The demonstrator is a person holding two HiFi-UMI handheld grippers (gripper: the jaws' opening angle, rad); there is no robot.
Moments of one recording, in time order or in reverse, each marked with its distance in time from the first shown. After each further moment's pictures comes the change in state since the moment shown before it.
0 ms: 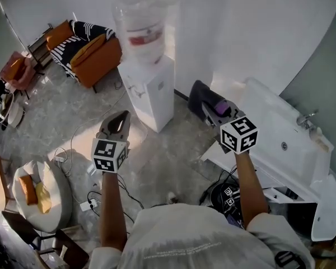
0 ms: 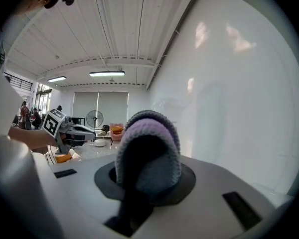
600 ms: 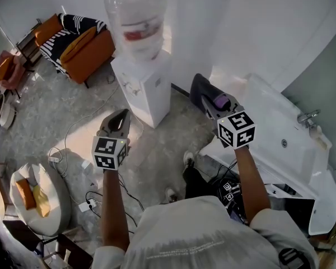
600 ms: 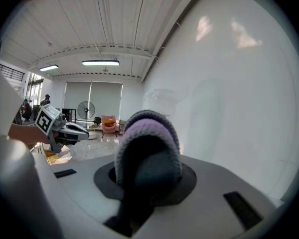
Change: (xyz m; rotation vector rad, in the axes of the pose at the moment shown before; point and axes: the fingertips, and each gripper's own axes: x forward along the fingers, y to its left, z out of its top) left arm 0.058 0.034 -0.040 -0.070 0.051 -0.048; right arm 0.063 -0.031 -0.012 -0.034 0.078 -0.090
